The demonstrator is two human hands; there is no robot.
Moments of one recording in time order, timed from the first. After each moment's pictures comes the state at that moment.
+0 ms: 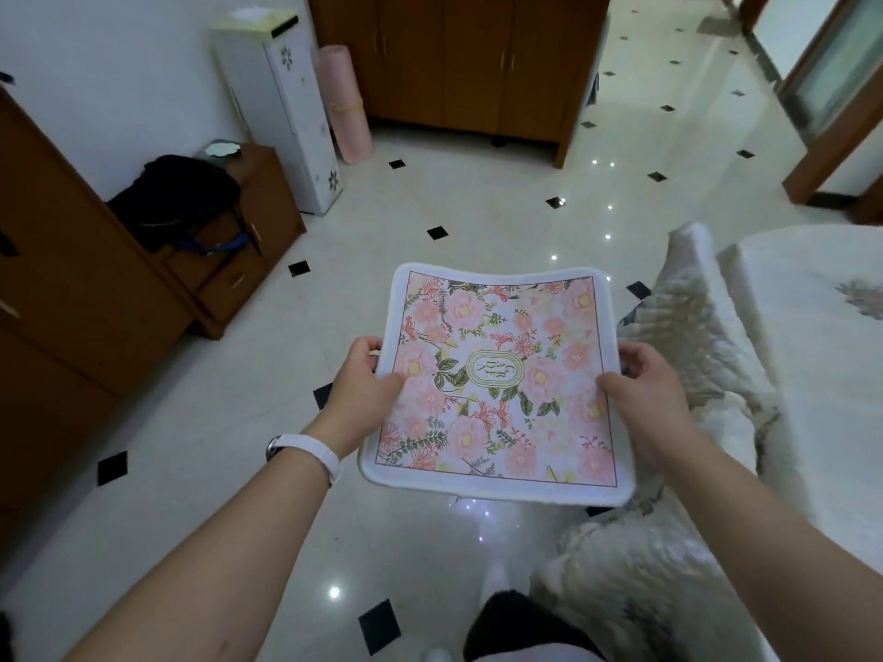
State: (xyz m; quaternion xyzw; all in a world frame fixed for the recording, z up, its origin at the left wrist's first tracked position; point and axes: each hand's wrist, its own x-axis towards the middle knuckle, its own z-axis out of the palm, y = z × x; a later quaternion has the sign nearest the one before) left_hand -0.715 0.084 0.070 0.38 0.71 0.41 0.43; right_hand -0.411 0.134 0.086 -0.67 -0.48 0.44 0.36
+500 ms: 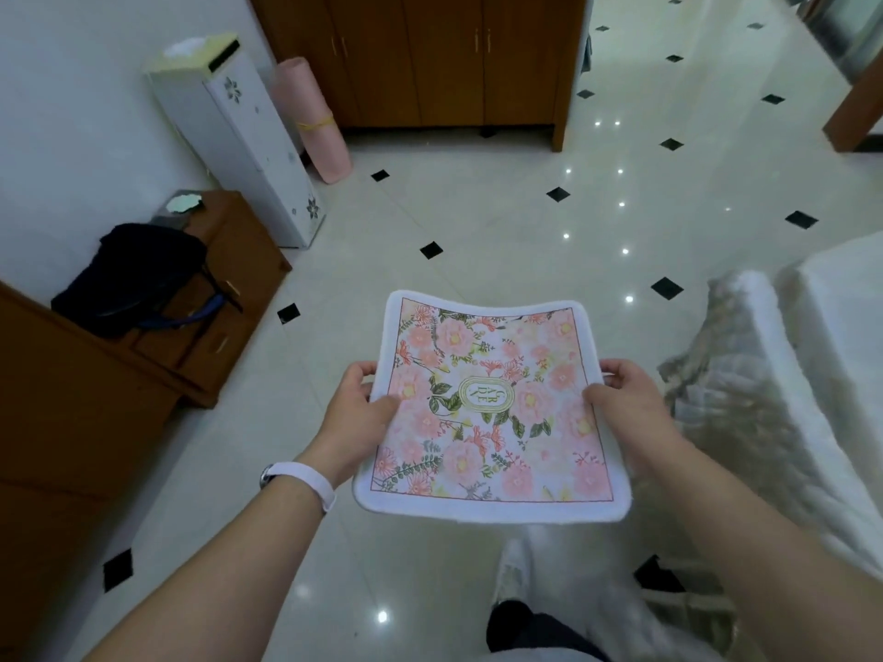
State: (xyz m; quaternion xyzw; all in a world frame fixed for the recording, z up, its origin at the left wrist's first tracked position) left_hand -0.719 0.345 0.055 0.36 0.72 0.37 0.46; right_hand -0.423 0.393 0.039 -0.67 -0.39 0.53 0.33
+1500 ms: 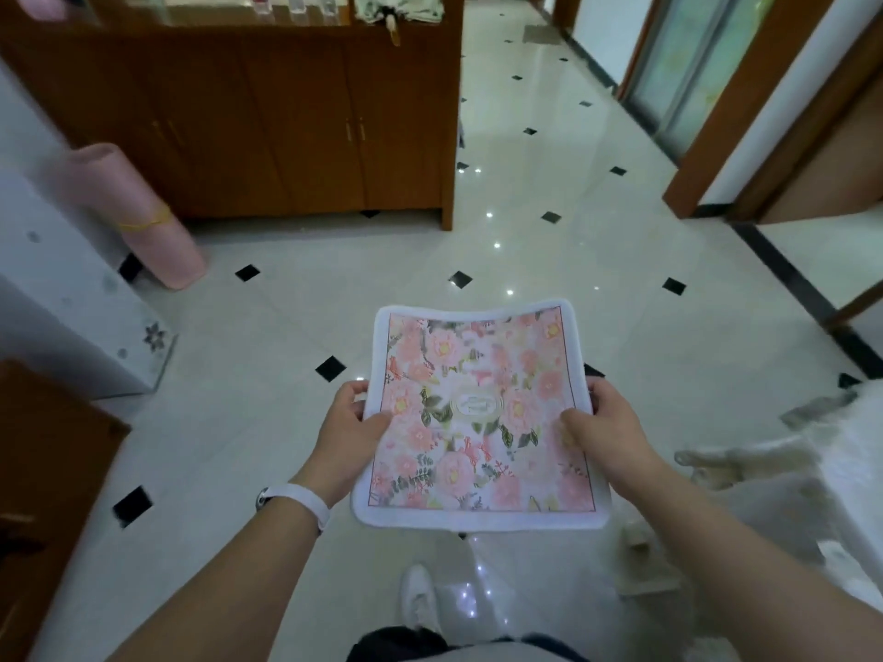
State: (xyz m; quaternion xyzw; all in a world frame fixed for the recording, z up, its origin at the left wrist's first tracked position) left_hand -0.754 0.883 0.028 0.45 0.62 0.35 0.55; right_hand -0.464 0.830 0.064 -0.74 -0.39 0.41 0.36
